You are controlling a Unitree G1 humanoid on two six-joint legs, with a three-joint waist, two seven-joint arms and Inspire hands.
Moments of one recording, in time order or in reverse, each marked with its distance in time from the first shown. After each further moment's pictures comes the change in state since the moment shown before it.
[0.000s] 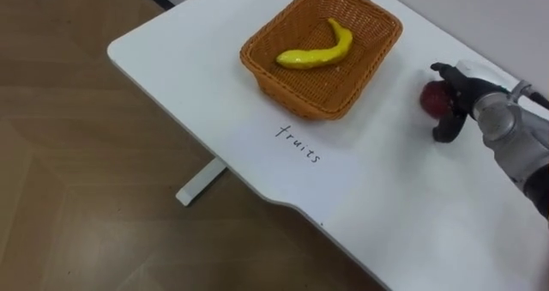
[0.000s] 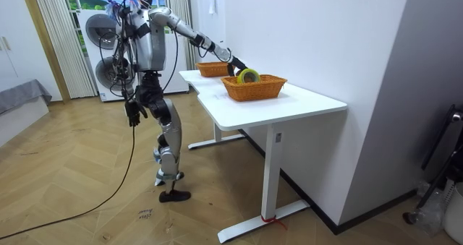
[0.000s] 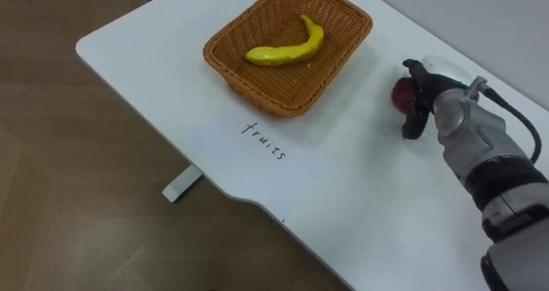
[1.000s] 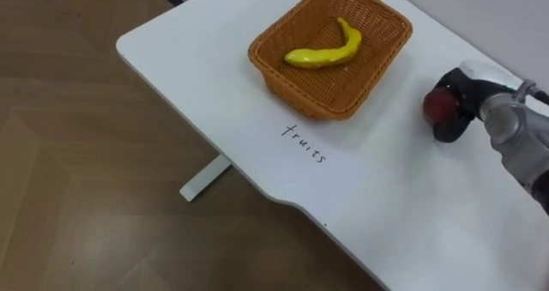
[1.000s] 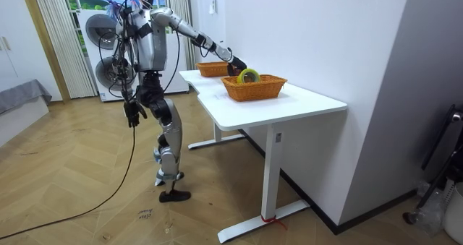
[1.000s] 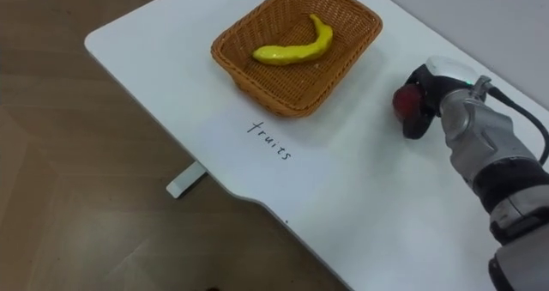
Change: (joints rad) left arm -0.004 0.001 -0.011 0.027 0.002 -0.034 -0.021; right arm 0.006 -0.027 0.014 -0.007 -0.058 -0.016 0.009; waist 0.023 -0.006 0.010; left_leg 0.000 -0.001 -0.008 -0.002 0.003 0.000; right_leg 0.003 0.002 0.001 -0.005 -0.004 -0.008
